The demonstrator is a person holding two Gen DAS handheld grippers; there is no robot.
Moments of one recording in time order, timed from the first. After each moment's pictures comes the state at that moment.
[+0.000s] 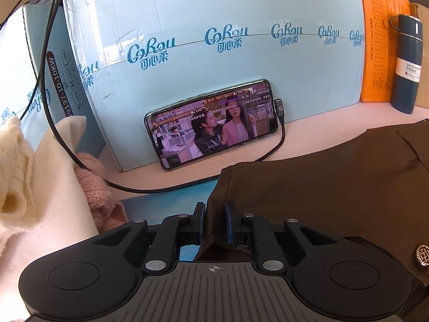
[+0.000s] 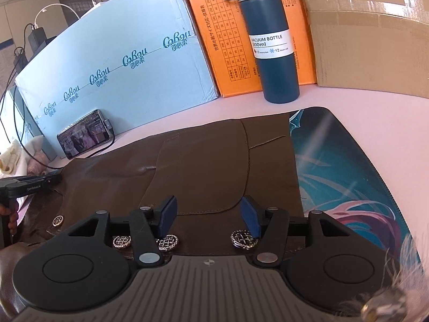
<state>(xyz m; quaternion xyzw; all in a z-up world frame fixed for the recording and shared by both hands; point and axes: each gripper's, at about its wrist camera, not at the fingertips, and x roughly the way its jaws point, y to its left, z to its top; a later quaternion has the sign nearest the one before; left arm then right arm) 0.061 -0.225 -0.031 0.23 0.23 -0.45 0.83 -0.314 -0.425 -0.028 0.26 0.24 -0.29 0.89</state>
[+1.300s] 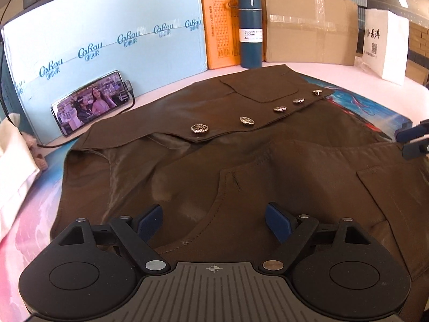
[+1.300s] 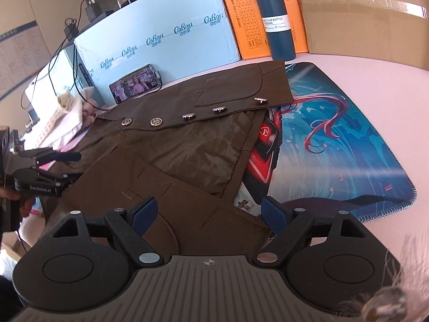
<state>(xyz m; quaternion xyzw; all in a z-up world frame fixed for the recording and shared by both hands) -0.117 -0.114 -0.041 0.24 0.25 -0.63 0.69 -0.431 -0.258 -0.023 0.23 0.28 -0.26 0.89</state>
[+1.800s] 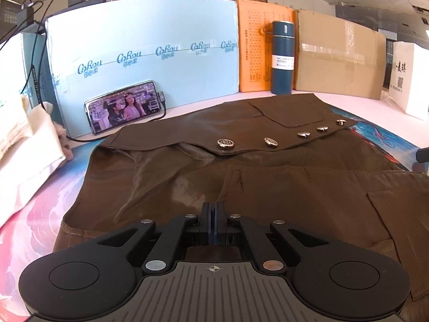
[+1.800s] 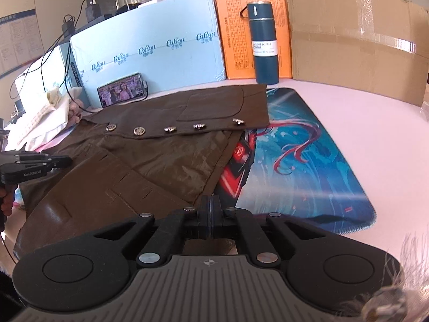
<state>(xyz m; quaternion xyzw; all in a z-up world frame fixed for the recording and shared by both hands) -0.118 -0.103 -0.043 0.19 0.22 -0.57 0.77 -0.450 -0.267 -0.008 0.19 0.25 -0.30 0.90</state>
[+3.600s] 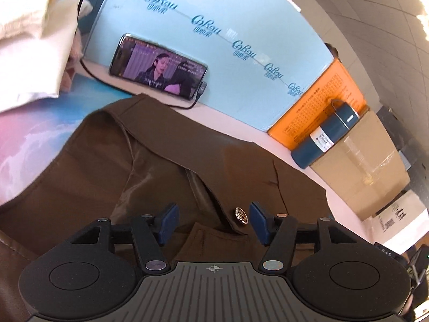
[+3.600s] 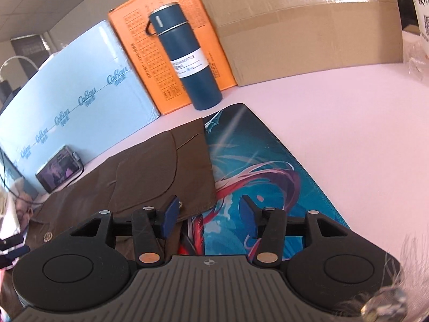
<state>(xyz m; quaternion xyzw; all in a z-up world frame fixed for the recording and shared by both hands) -0.022 -0.154 -0.033 -0.09 0.44 -0.53 0.72 -0.397 -0.417 -0.027 0.34 0.18 -0.39 0.84</state>
